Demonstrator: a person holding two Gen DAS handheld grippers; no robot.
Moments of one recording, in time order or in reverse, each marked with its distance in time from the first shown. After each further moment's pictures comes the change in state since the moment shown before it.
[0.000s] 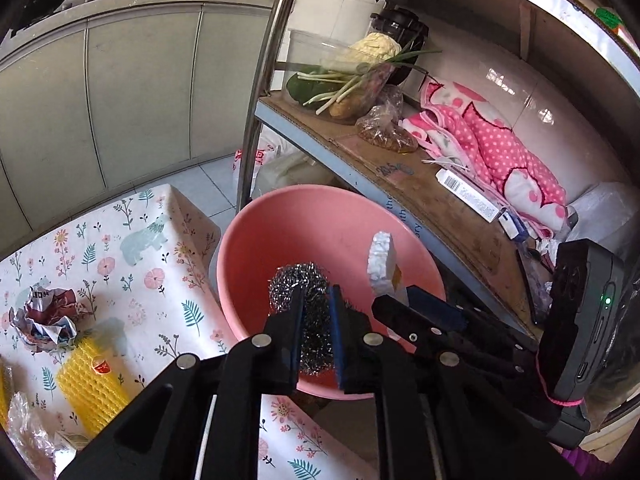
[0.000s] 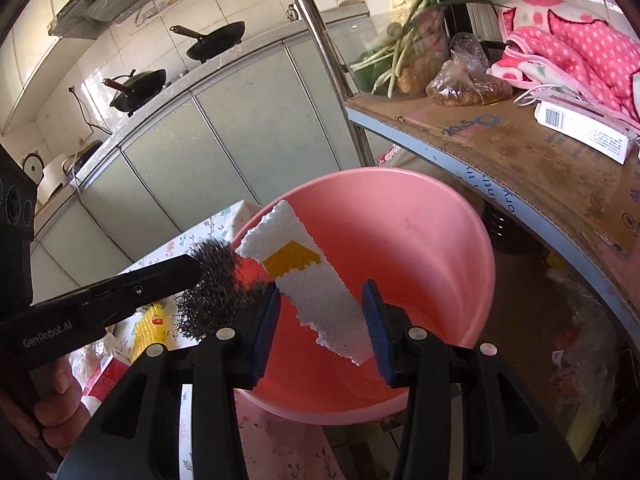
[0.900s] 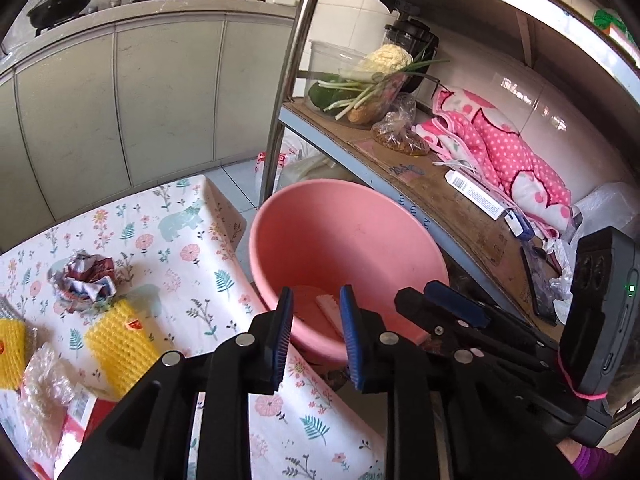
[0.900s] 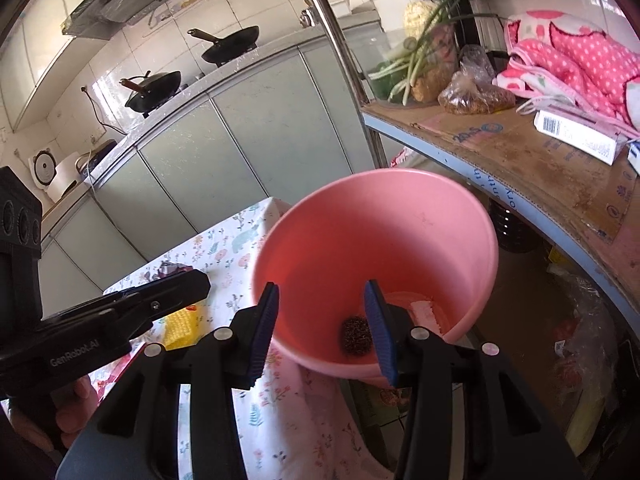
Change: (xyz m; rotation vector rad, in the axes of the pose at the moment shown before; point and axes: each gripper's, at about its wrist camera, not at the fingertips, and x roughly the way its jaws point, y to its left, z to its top) left arm -0.047 0.003 -0.029 -0.027 -0.055 0.062; right arm -0.040 0.029 -0.014 -0.013 -0.030 0.039
